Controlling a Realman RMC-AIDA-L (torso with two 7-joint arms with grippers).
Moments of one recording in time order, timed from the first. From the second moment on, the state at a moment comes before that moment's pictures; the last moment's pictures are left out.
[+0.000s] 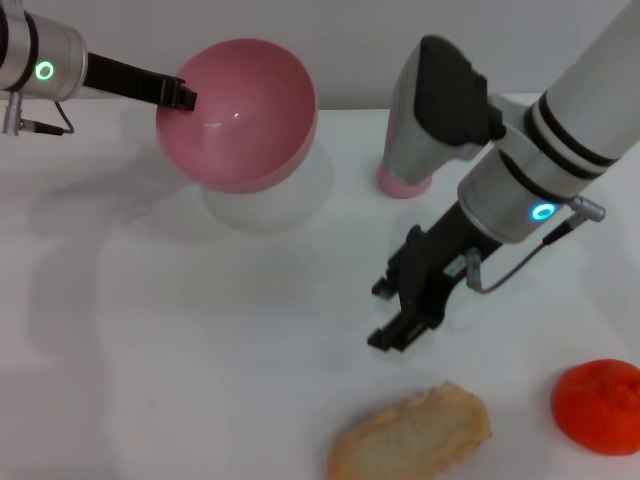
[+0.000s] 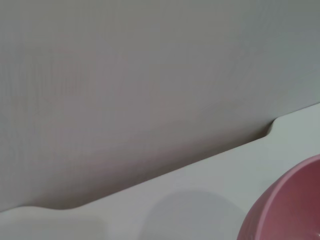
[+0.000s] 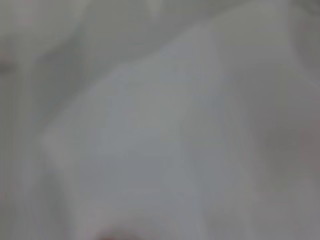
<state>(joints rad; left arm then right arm) -0.87 -1.91 1.01 0.68 2.31 1.07 -2.36 0.90 2.08 -1.46 -0.97 0.79 1.56 -1.00</state>
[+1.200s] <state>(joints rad) -0.87 -1.93 1.02 0.69 2.31 1.07 -2.35 0.86 2.08 -1.58 -0.95 0.81 1.64 -1.04</state>
